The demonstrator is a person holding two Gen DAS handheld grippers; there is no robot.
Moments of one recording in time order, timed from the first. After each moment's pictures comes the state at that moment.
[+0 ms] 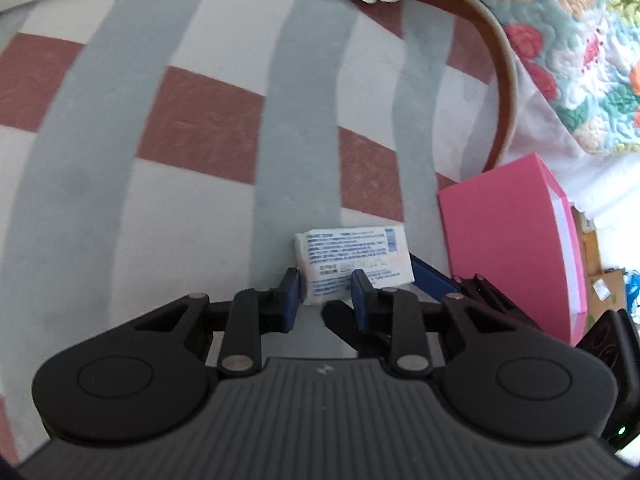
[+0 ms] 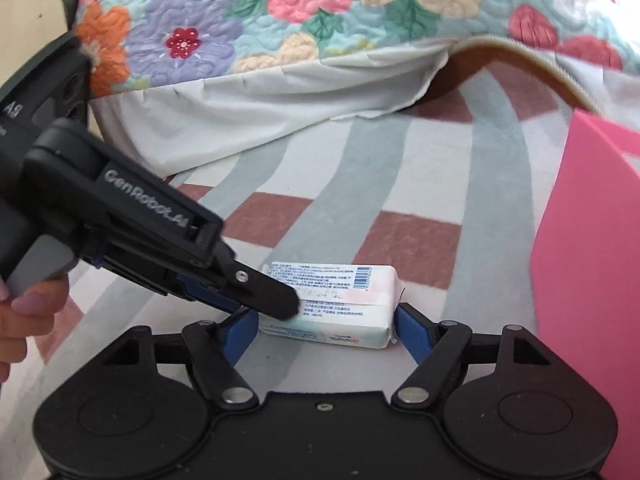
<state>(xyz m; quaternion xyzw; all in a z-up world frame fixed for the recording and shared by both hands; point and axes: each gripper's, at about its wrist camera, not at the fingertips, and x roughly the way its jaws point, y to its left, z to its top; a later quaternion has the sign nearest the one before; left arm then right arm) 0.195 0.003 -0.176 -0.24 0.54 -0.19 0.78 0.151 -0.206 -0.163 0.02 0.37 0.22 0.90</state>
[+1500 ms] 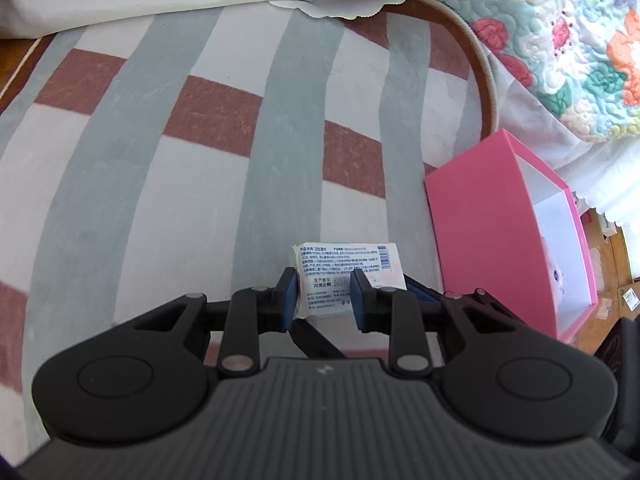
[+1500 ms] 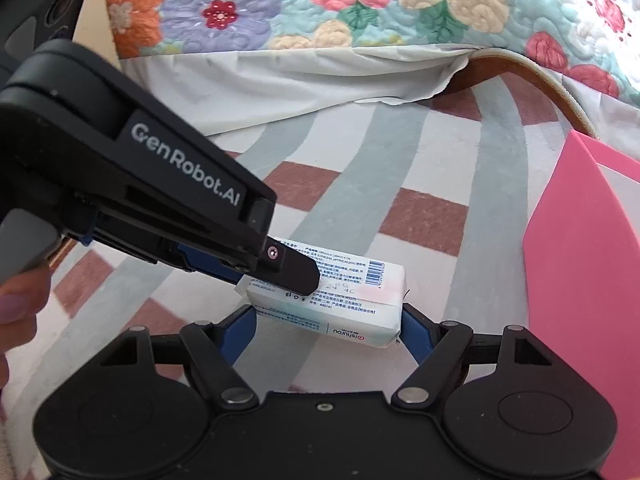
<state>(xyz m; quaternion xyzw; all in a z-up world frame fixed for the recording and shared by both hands) 0.136 -0.019 -0.132 -0.21 0.52 -0.14 0.82 0.106 -0.187 -0.137 -0.05 0.40 0.21 0.89</state>
